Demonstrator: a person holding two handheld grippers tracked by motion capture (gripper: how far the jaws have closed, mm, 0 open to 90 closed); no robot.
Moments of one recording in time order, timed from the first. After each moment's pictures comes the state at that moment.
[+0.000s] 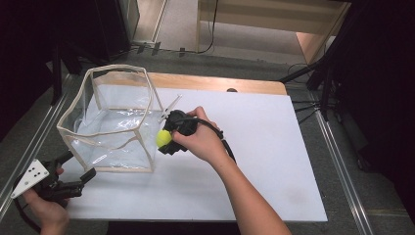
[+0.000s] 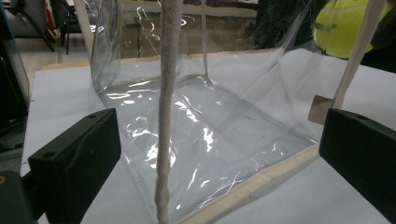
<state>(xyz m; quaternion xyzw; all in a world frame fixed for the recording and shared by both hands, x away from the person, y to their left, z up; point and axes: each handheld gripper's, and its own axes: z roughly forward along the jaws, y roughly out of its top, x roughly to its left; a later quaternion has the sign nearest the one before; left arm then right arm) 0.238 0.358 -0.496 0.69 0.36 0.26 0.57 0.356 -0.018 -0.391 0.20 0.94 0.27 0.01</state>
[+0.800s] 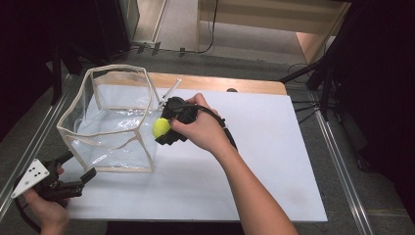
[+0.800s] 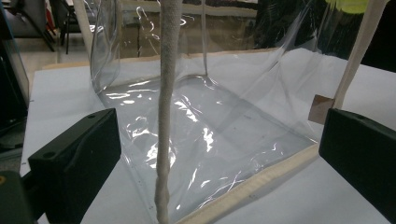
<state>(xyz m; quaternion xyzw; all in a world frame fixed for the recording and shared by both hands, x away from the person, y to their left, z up) 0.238 0.358 -0.496 0.69 0.36 0.26 0.57 0.360 -0.018 -0.347 0.18 0.94 0.28 0.02</state>
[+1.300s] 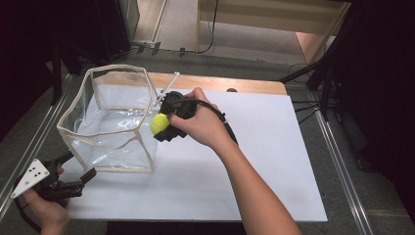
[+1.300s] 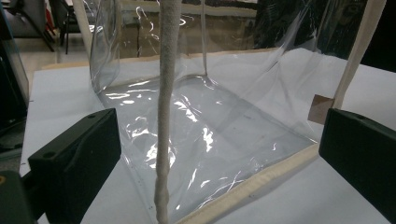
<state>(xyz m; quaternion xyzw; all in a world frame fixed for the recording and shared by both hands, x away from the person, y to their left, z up) 0.238 0.358 -0.496 0.69 0.36 0.25 0.57 0.361 -0.016 -0.329 0.17 0.94 0.28 0.02</state>
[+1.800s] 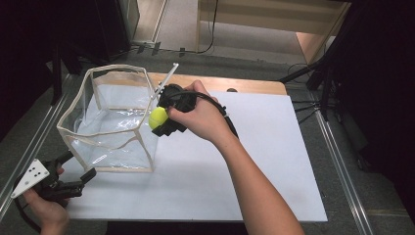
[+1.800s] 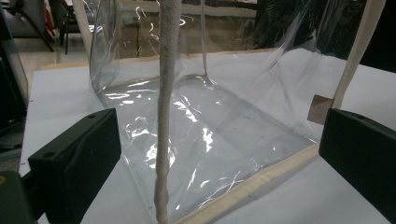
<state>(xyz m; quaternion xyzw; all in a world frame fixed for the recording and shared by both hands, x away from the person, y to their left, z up) 0.238 0.358 -0.496 0.69 0.36 0.25 0.57 0.363 -0.015 -0.308 0.16 0.94 0.28 0.02</state>
